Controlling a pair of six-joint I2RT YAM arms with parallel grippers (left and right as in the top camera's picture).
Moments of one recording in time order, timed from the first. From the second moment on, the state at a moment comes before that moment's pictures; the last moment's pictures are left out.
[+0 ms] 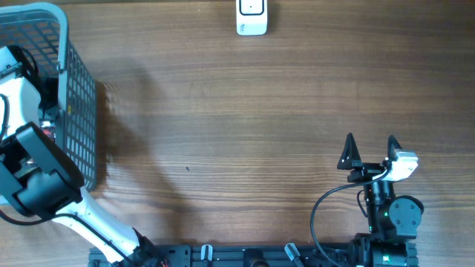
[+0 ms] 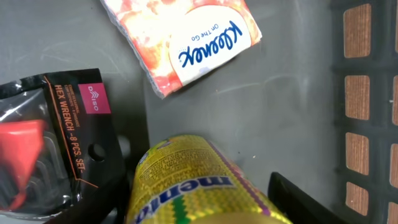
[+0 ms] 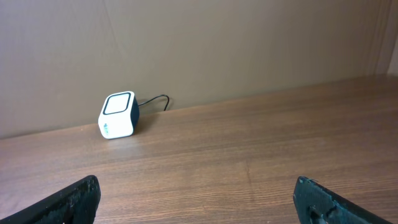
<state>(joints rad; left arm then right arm) 0.55 2.07 1.59 -0.72 -0.06 -0.94 -0.08 0.02 0.01 0.00 -0.08 0.18</state>
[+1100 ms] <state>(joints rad) 0.55 1.97 1.59 -0.73 -0.05 -0.95 -0.08 0.02 0.01 0.00 -0.08 0.18</state>
